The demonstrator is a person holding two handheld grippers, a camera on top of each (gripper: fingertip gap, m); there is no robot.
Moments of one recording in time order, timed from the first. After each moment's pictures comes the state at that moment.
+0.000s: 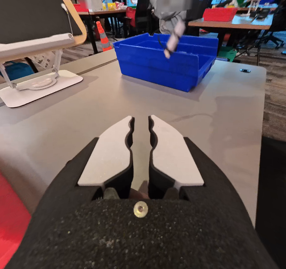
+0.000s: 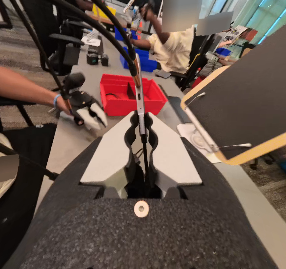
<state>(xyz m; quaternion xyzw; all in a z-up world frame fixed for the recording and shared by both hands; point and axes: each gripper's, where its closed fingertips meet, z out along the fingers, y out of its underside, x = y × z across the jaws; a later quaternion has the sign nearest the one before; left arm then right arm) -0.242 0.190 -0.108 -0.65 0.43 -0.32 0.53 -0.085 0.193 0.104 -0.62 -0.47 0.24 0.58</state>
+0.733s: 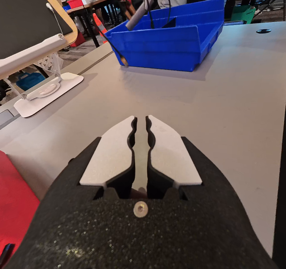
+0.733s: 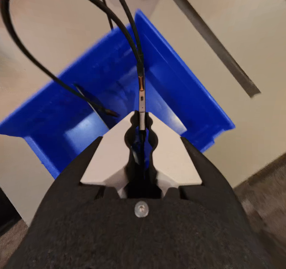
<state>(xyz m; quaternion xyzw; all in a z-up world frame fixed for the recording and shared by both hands) -0.238 0.184 -0.121 -0.63 0.49 -0.25 0.54 0.137 0.327 -0.086 -0.90 -0.33 0.12 0.26</state>
